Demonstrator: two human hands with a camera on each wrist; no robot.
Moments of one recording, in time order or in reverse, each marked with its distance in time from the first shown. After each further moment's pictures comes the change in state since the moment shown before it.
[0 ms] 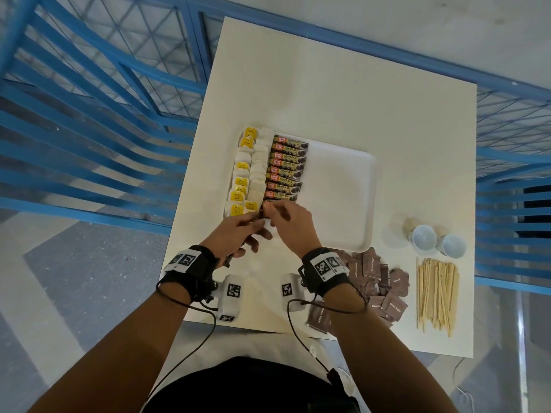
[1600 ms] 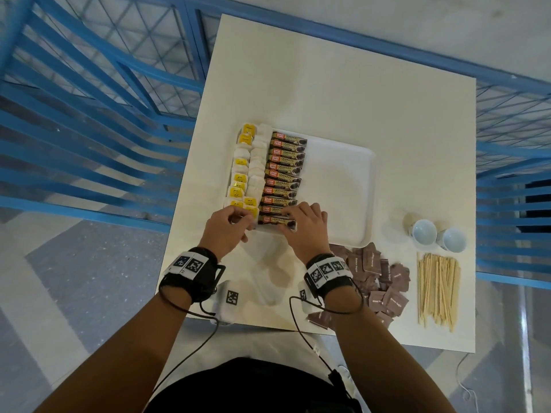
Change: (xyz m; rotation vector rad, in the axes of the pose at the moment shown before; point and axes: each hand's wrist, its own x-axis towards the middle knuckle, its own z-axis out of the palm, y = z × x) left_hand 0.007 -0.014 -0.001 0.279 0.432 0.154; right_hand -0.015 0.053 -0.003 -0.584 0.160 -0.205
